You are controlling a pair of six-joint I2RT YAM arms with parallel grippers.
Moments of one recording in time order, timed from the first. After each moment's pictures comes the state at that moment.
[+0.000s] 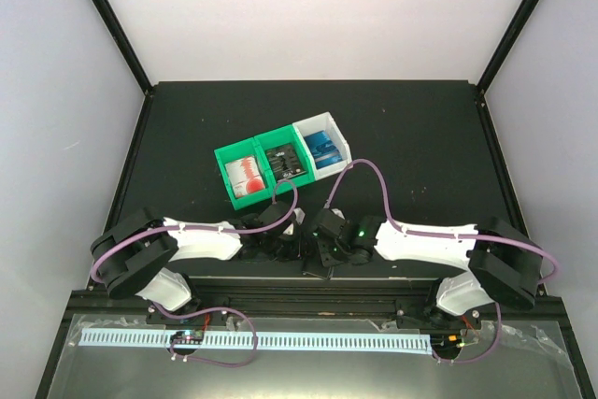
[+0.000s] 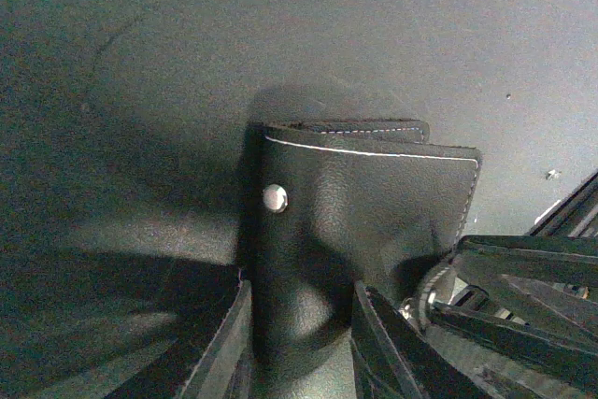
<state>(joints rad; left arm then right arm) -0.94 1.49 0.52 0.06 0.30 -1.00 1.12 1.43 0.76 -0.52 0.06 0.82</state>
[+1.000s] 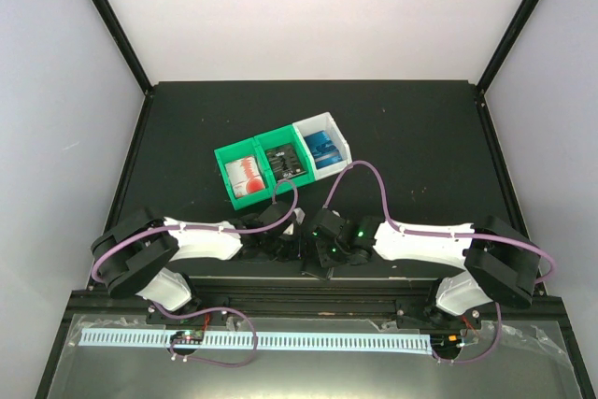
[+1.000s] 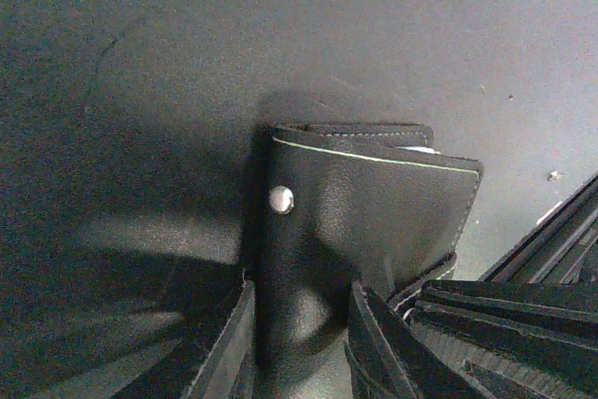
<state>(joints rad) -0.94 1.49 0.52 0.06 0.30 -1.00 1.11 1.45 0.75 -0.47 0.00 0.81</state>
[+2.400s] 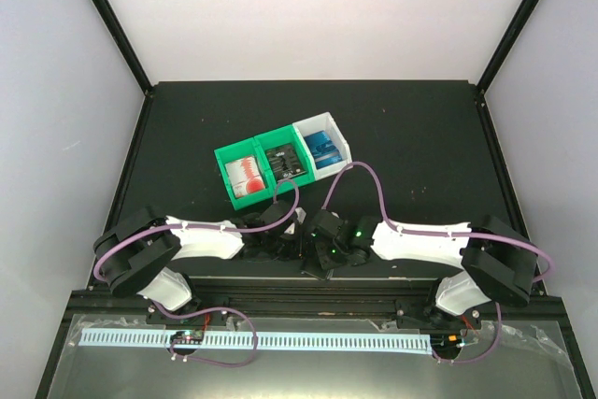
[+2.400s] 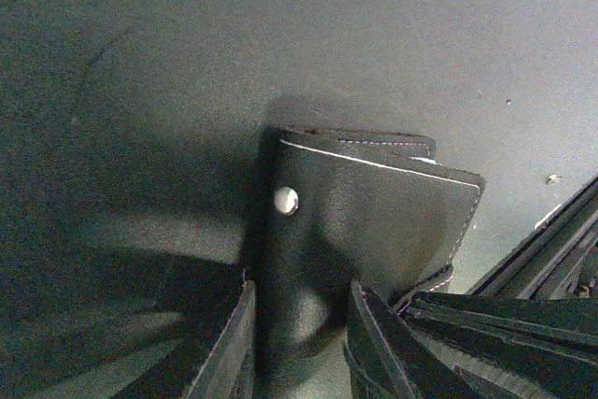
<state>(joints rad) -0.94 1.51 0.53 0.07 0.30 -1.00 1.12 1.47 0.75 -0.49 -0.01 0.78</state>
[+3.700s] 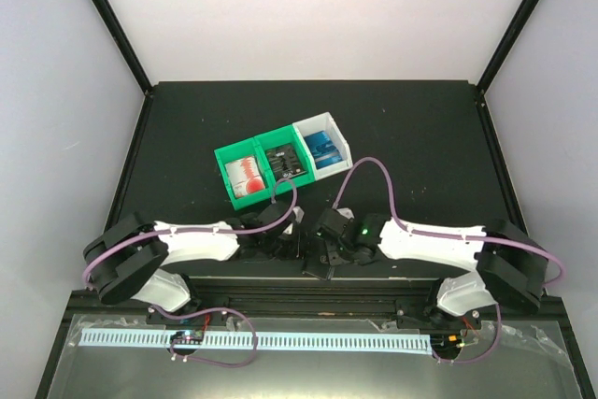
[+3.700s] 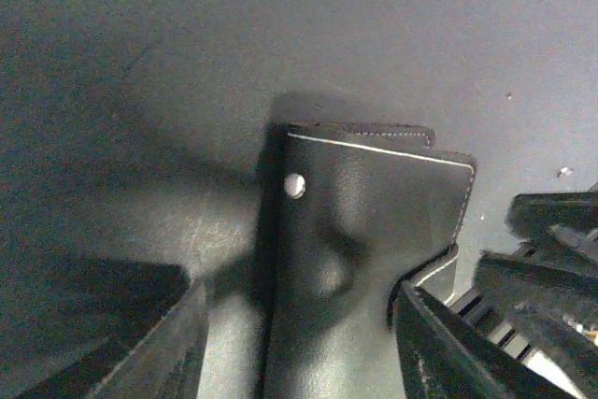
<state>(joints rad) -0.94 1.45 0.53 0.01 0.26 -0.96 1.11 1.43 0.77 -0.63 0.10 0.87</state>
